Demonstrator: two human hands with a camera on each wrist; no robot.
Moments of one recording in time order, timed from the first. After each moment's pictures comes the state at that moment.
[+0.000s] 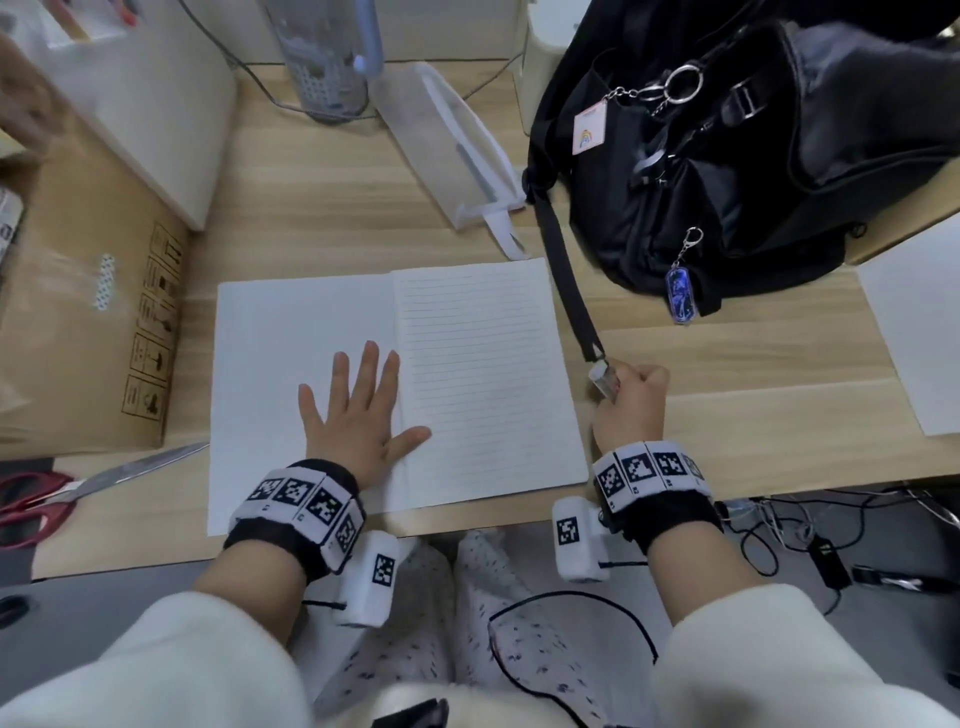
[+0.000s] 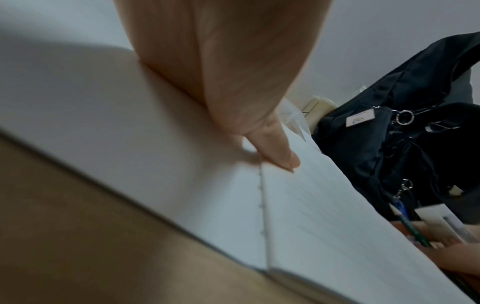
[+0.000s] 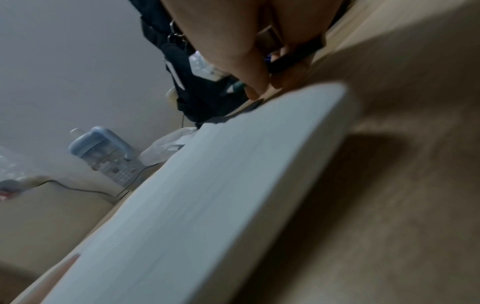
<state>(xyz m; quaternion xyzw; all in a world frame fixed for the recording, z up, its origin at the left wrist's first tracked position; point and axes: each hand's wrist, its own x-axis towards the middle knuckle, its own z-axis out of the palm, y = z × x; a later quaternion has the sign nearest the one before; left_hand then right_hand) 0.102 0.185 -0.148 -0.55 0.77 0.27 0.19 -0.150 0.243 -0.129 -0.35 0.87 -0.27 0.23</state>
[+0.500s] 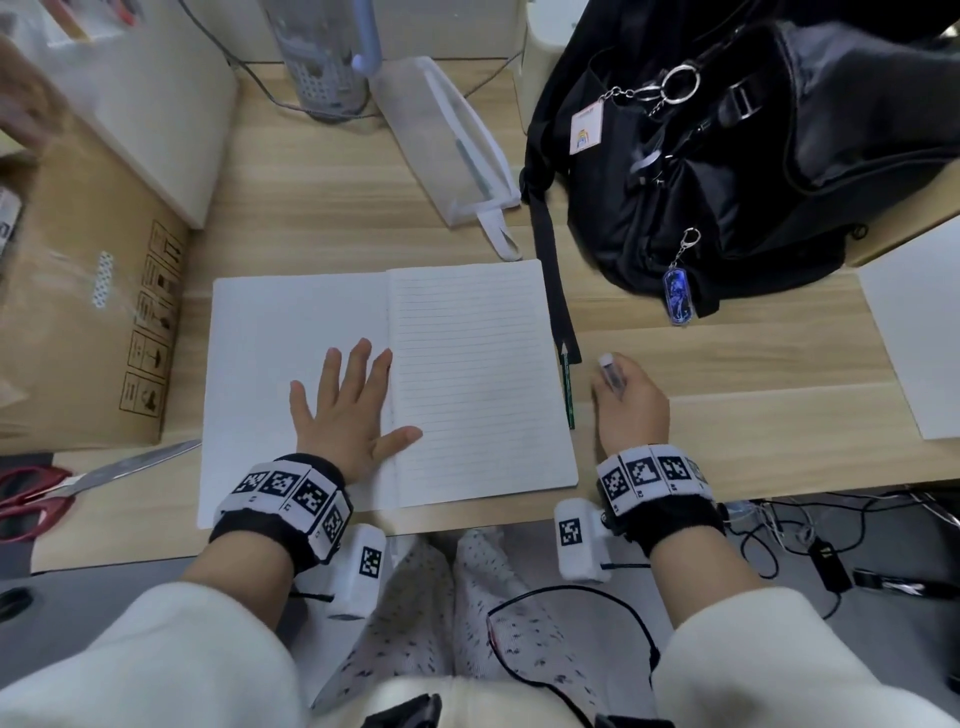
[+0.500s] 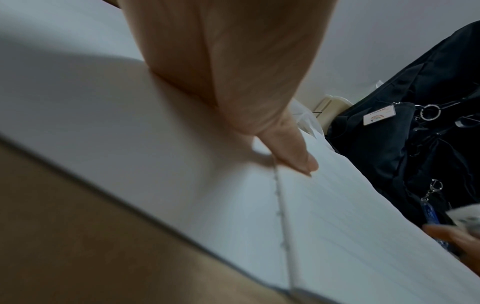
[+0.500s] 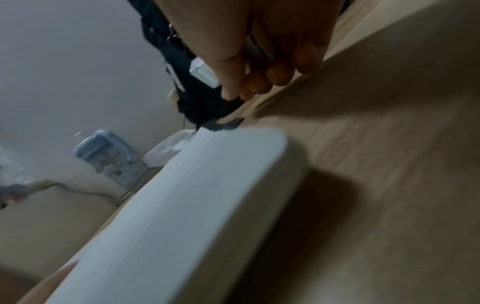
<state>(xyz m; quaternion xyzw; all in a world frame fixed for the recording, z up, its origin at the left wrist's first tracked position) 0.106 0.182 -0.144 -0.57 0.76 0.27 0.18 -0.160 0.249 -0.132 -0.35 0.86 -0.27 0.25</state>
